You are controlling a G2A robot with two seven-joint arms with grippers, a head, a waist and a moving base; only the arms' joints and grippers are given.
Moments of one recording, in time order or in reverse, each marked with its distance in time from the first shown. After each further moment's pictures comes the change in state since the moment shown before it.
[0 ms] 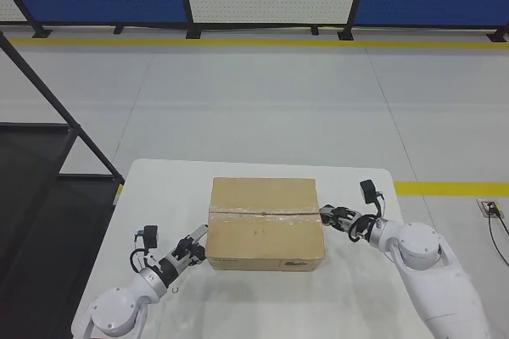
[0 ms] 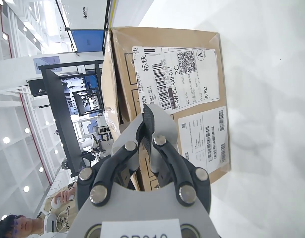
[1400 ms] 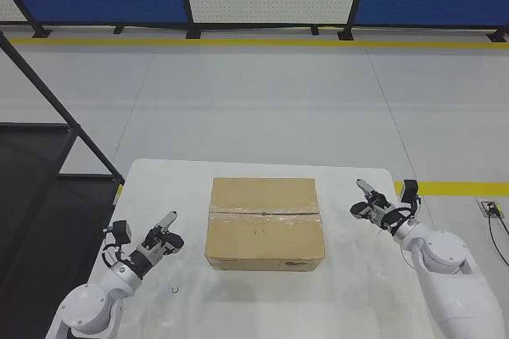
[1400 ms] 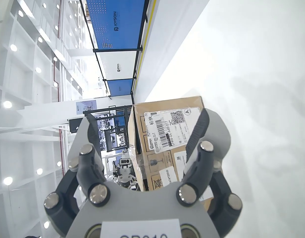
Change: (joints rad) left arm -0.010 0.026 -0.125 0.026 -0.117 -0.004 -0.005; right arm -0.025 0.020 0.141 0.101 0.167 -0.119 -0.168
